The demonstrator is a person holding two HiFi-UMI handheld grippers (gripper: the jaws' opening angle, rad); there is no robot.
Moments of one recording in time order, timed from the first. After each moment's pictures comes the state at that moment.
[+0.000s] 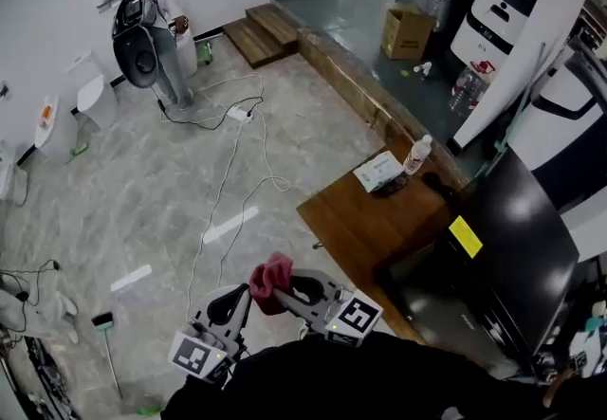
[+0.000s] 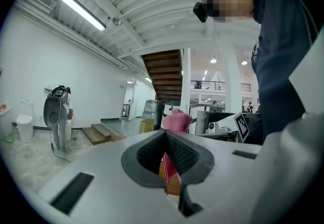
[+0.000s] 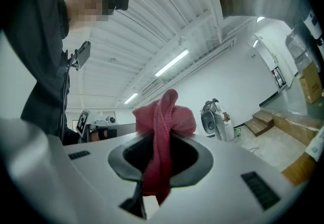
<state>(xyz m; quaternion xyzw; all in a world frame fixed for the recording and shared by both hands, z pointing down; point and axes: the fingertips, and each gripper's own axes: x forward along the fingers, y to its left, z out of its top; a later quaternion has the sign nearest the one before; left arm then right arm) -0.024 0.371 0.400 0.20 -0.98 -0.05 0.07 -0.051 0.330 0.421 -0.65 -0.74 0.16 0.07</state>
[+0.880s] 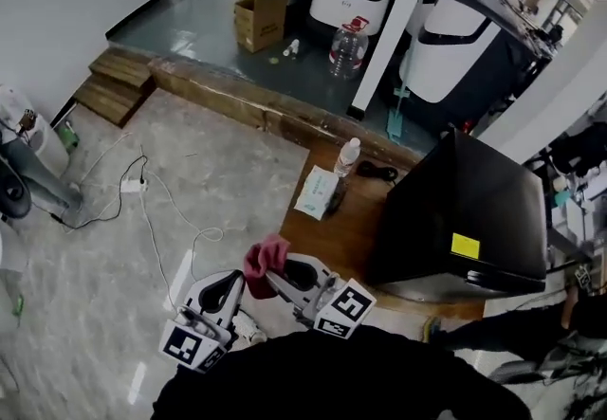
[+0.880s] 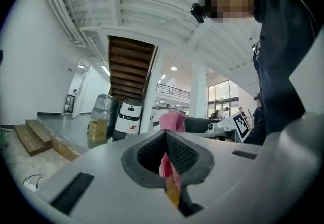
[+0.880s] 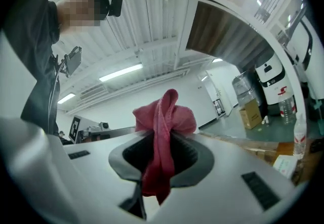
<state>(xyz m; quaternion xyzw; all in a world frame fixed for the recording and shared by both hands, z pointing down) -0.350 0.420 0.409 0.49 -0.87 -0.07 0.05 -0.355 0.366 0.428 -0.37 -0.91 0.17 0.03</state>
